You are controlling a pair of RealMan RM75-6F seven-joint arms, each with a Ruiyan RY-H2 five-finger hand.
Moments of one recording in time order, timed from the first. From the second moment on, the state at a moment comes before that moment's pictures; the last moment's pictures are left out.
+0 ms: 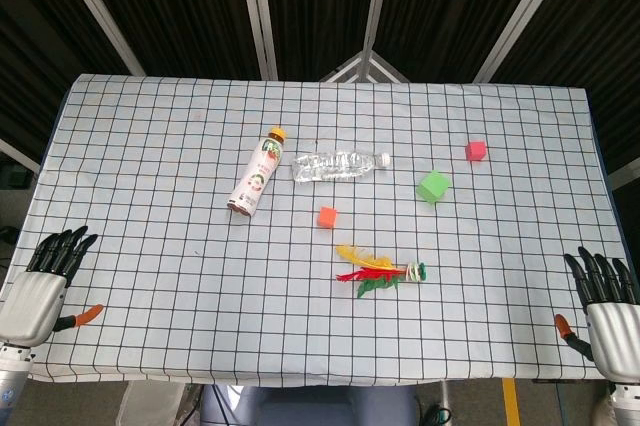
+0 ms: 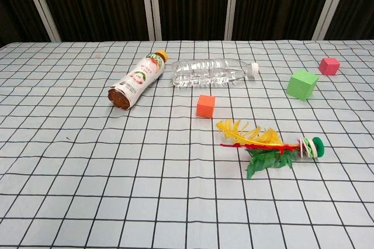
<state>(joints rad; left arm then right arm) -0.11 -1.16 0.02 -1.60 1.62 1.49 0.04 -0.02 -1.09 0.02 -1.62 -1.60 1.59 -0.12</state>
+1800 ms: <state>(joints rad) -0.12 -1.15 0.03 -1.61 1.62 1.47 0.00 0.39 -1.75 0.14 -1.62 -1.34 1.18 -0.36</state>
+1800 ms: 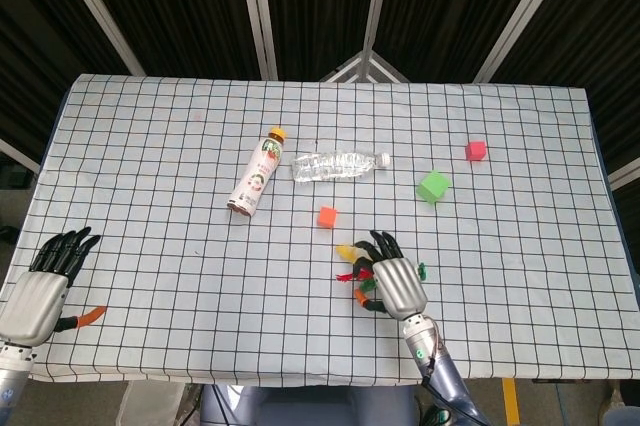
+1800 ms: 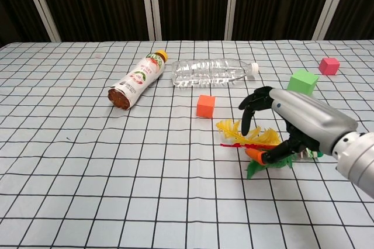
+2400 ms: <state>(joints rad) -0.12 -1.14 0.03 -1.62 1.62 1.46 0.00 0.42 -1.84 0.16 -1.52 -1.30 1.18 -0.36</state>
